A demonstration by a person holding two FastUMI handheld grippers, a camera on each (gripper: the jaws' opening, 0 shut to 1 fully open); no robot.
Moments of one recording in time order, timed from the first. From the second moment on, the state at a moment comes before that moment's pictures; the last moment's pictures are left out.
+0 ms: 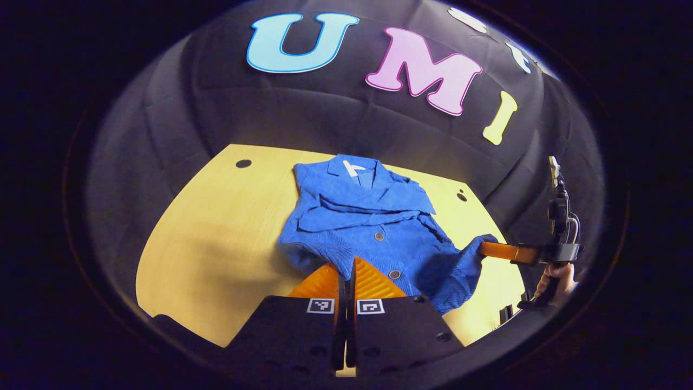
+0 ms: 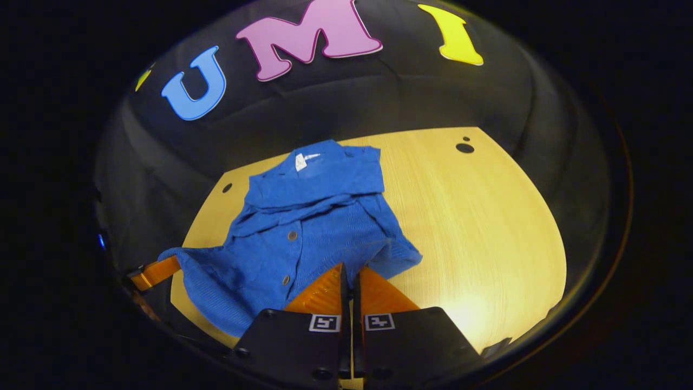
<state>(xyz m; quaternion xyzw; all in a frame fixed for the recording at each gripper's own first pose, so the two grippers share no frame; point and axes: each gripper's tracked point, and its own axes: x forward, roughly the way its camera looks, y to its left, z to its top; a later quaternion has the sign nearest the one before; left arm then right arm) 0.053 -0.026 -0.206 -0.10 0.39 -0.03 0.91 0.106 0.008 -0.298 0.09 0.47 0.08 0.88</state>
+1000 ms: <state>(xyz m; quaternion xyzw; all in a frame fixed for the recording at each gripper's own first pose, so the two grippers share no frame) 0.403 0.073 -0.312 -0.08 0.26 0.03 0.96 0.432 0.001 -0.377 0.00 0.33 0.05 0.94</state>
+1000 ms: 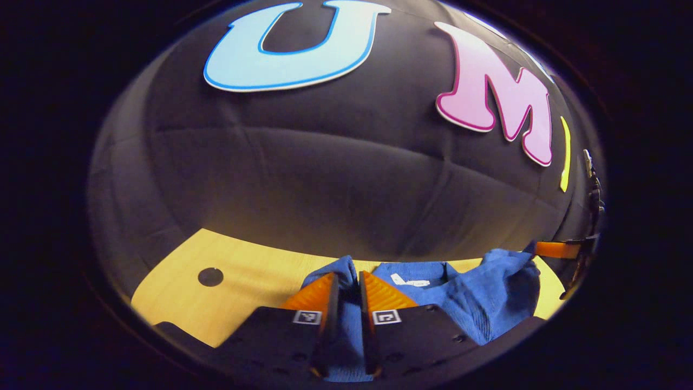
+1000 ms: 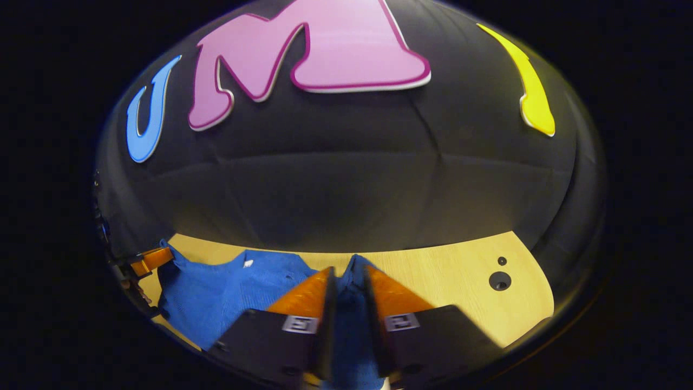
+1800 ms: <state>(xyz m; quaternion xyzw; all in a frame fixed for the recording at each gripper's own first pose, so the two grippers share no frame) 0.100 -0.030 -0.056 -0.02 0.07 0.06 1.00 0.203 0.033 -0.157 -0.02 0.14 0.14 0.98</state>
